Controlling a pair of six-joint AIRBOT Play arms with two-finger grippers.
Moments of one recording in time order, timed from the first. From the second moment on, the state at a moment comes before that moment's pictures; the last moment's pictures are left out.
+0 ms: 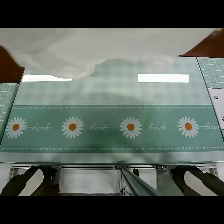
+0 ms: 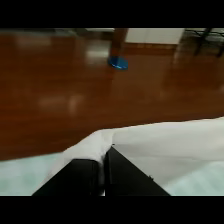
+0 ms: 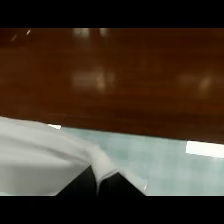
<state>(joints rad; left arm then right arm) 0.32 -0.89 1.76 0.83 -1.17 -1.26 -0.20 -1.05 2.06 -1.13 1.41 1.48</state>
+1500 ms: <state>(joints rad) -0.04 -1.43 1.41 1.28 -0.81 -1.53 -0.18 -1.43 1.43 -1.08 1.05 1.43</state>
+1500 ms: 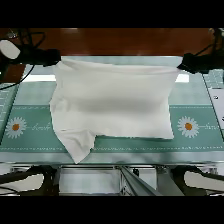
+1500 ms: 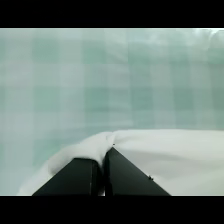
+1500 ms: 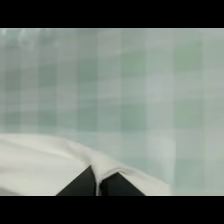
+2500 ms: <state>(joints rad) -0.01 -1.63 1.47 1.30 -1.40 -1.36 -0.18 -1.75 1.60 -1.13 1.50 1.40</state>
